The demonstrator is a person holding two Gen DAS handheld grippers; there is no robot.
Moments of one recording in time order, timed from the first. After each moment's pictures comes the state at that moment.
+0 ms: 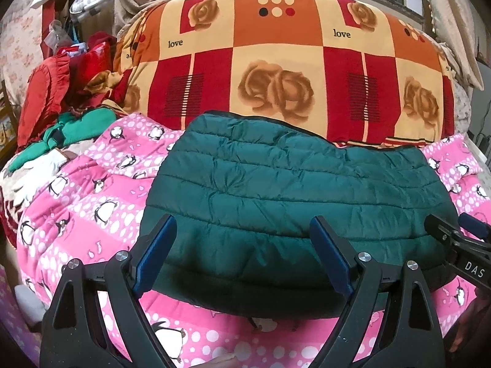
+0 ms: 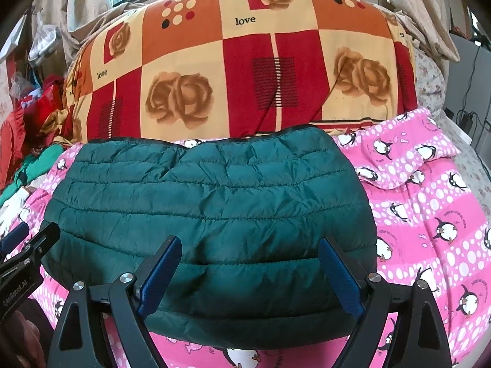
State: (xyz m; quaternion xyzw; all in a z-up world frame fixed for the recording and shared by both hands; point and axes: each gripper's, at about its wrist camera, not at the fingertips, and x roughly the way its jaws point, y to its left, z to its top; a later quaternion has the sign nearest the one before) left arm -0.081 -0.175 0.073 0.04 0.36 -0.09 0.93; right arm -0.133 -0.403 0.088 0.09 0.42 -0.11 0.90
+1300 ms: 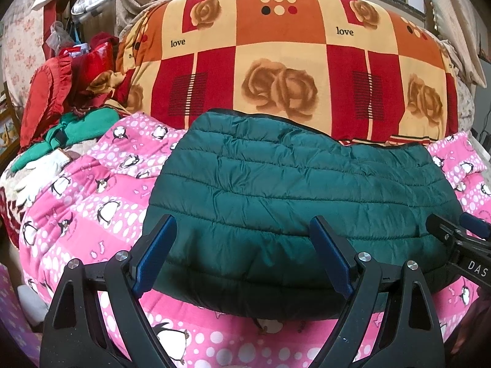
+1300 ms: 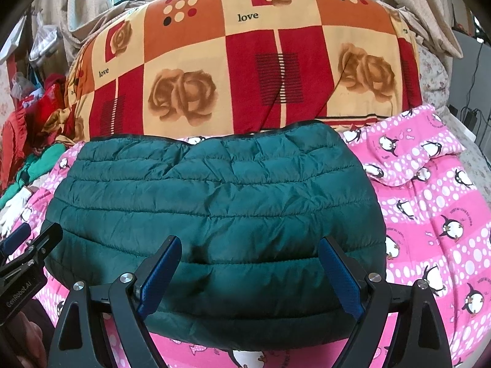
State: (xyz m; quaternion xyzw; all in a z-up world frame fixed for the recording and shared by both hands) left arm -0.079 -0.172 0.068 0.04 0.36 -0.08 0.93; right arm -0.129 -0.399 0.082 0.09 0.42 -0.11 0.90
